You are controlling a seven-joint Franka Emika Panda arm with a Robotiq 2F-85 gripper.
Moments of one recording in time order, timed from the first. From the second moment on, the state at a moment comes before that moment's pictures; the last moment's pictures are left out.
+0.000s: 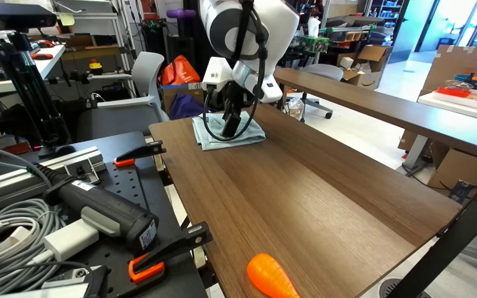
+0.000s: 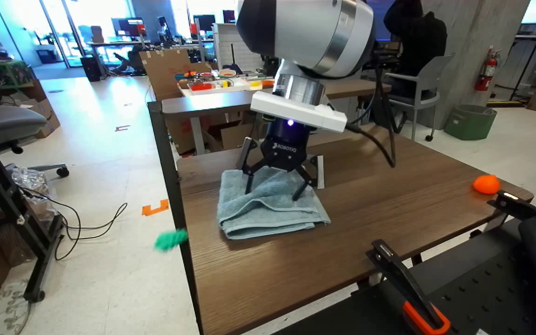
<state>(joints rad) 0.12 0.74 0.13 -1.88 0.45 2.39 0.32</state>
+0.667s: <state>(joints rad) 0.18 0.45 -0.04 -2.15 0.20 2.39 0.50</state>
